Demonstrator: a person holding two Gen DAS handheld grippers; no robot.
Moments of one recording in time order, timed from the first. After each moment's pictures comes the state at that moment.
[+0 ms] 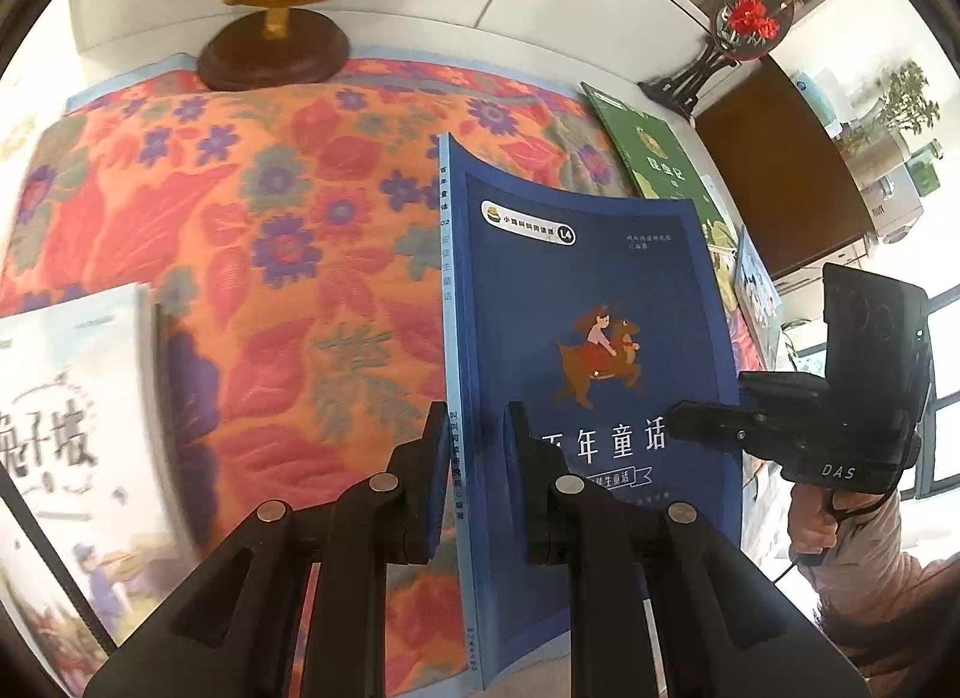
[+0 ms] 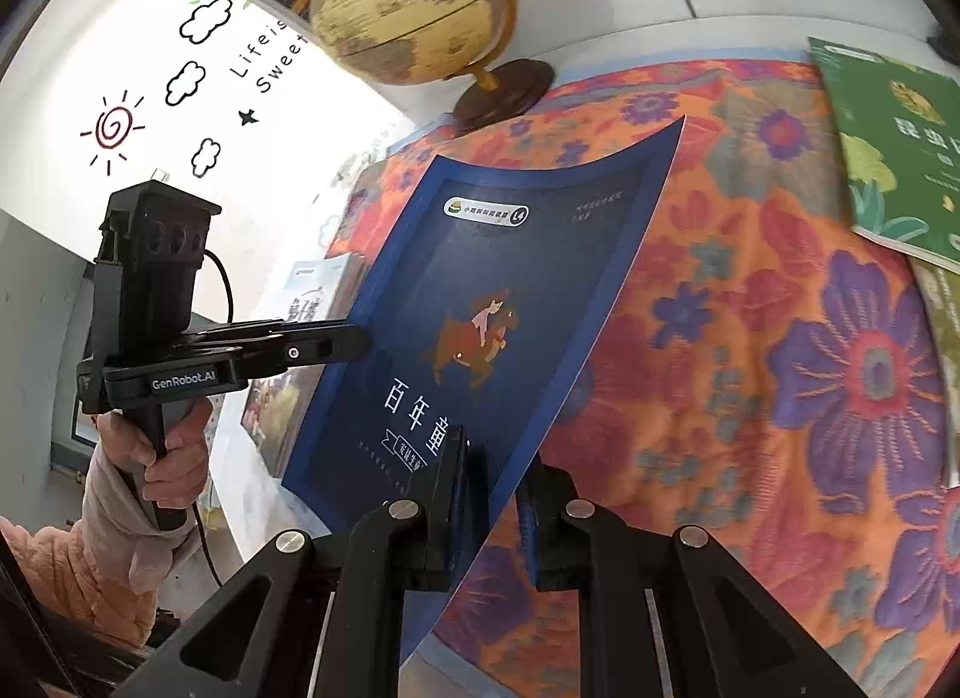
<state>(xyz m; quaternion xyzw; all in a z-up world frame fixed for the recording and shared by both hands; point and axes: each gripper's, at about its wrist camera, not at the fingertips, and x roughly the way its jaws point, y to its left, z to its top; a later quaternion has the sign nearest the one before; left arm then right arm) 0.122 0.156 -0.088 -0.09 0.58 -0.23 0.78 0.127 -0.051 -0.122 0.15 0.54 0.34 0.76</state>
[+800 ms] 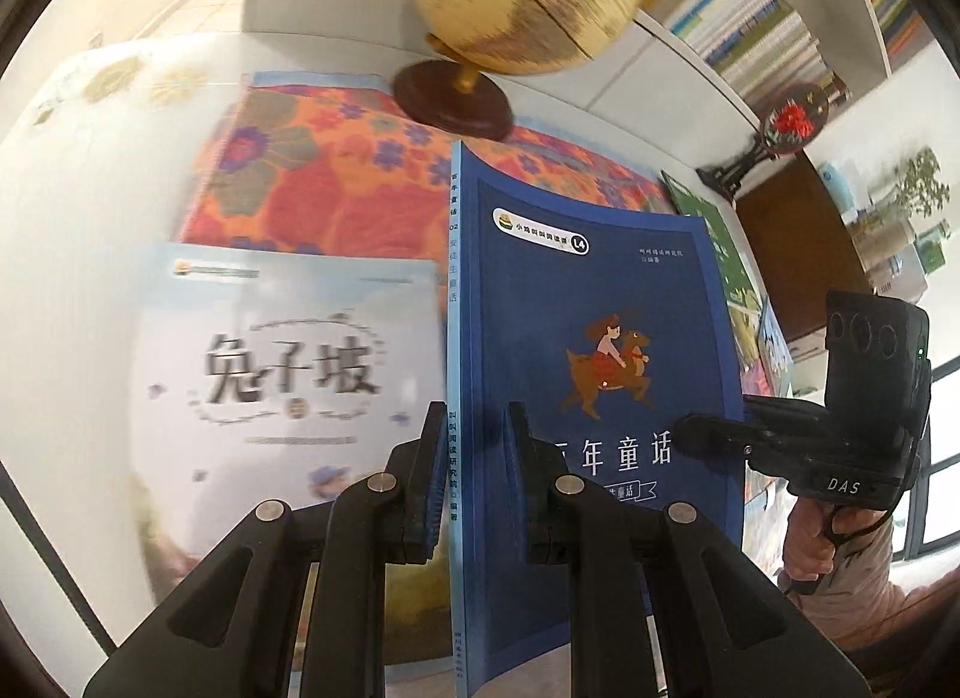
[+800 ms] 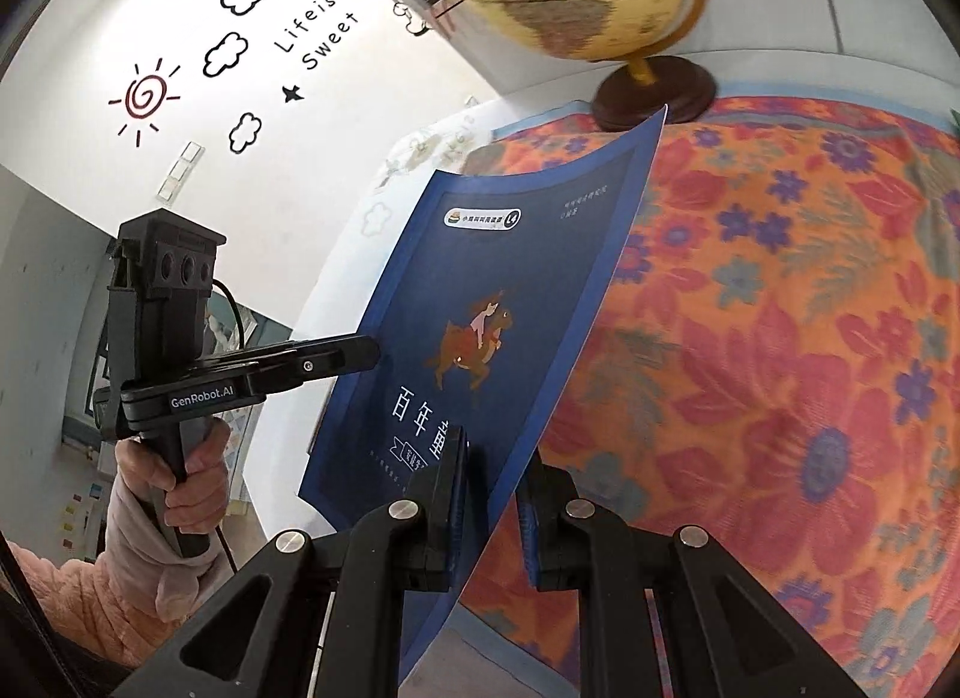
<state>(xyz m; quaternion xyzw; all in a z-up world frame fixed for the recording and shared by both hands) 0.096 0.300 -0.063 -0.15 0.55 -0.17 0.81 0.136 0.082 -0.099 0.14 0.53 0.38 0.74</state>
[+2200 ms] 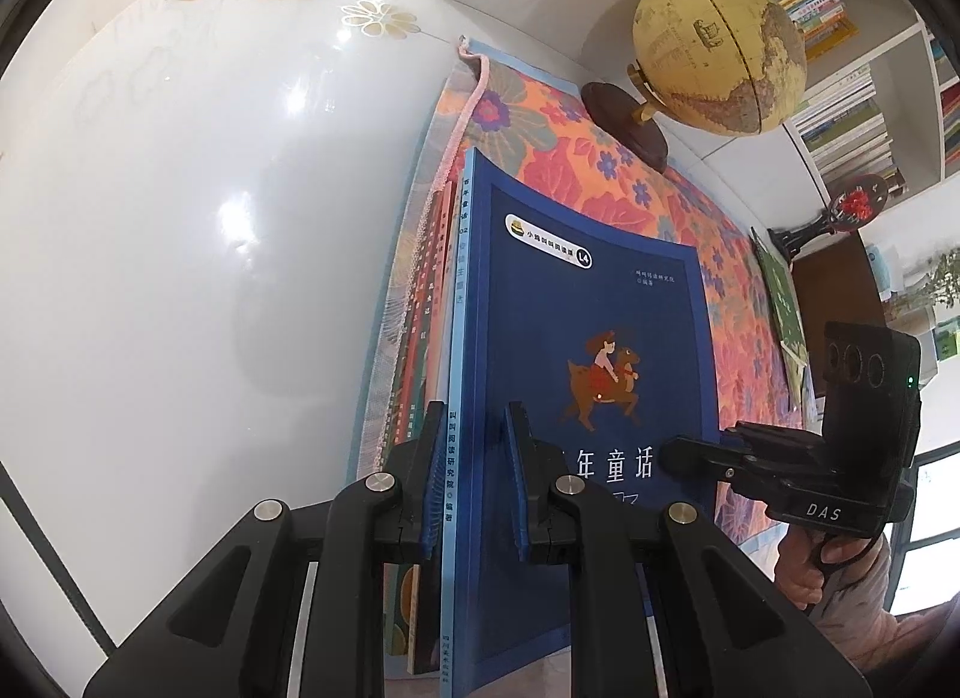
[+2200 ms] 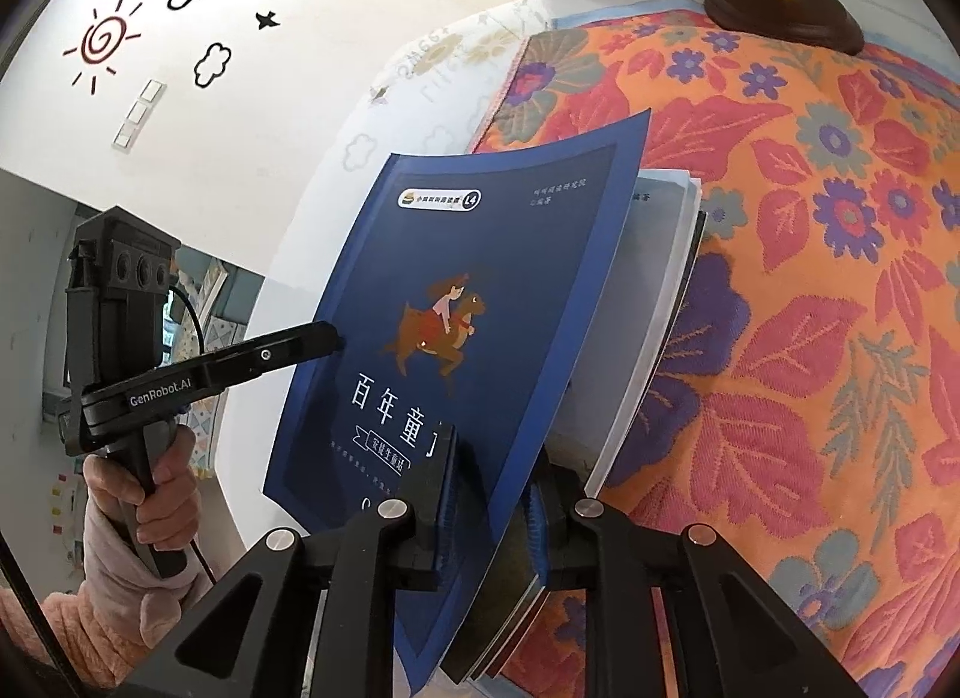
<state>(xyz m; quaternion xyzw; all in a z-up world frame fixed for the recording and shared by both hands) 0.080 0.433 -0.114 -0.21 0.56 -0.11 0.79 0.145 0.227 -0.149 0.10 0.60 0.36 0.71</state>
